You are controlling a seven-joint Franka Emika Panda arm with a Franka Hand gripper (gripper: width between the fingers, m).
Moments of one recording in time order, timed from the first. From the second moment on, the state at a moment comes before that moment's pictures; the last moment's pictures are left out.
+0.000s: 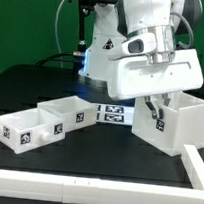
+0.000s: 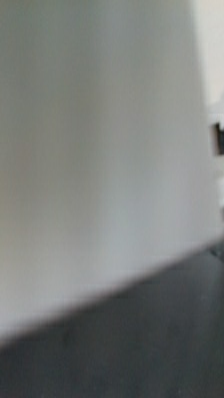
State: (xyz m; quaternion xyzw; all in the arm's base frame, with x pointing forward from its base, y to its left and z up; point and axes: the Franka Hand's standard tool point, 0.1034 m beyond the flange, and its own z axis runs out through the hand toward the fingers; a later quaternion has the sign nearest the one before) arm 0.477 0.099 0.060 -0.95 -0.24 -0.19 0.07
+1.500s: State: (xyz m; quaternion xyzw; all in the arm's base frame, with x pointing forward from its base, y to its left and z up) arm 0.457 0.042 0.126 -0.98 -0.07 0.18 0.03
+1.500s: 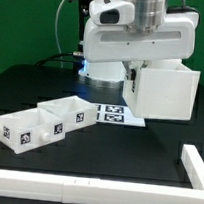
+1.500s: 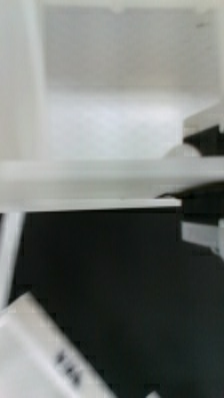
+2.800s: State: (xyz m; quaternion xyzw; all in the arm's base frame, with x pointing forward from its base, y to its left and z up) arm 0.480 0.053 0.093 -0.90 -0.11 0.41 0.10
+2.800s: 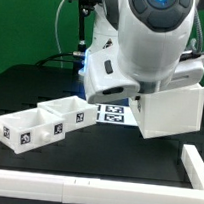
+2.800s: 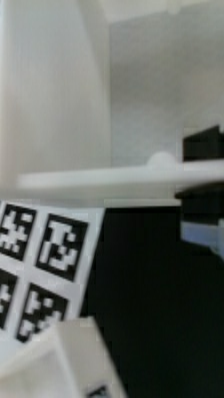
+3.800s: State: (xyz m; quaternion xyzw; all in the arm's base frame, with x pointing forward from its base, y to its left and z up) arm 0.486 0.055 0.110 -0.93 -0.15 0.32 0.11
